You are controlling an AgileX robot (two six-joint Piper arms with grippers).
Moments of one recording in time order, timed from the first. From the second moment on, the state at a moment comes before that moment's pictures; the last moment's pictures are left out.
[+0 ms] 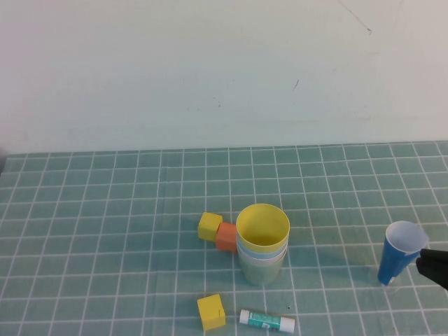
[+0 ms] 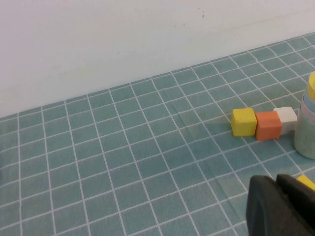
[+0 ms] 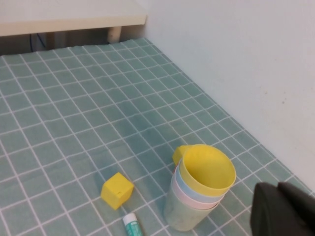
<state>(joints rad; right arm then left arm) 0.64 0.65 -0.52 0.50 0.36 -0.83 -0.64 0.24 -0.44 0.39 0.69 -0.40</state>
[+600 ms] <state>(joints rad) 0.63 0.61 -0.39 0.37 0.13 -0.82 -0.64 0.24 -0.44 0.39 0.69 -0.40</state>
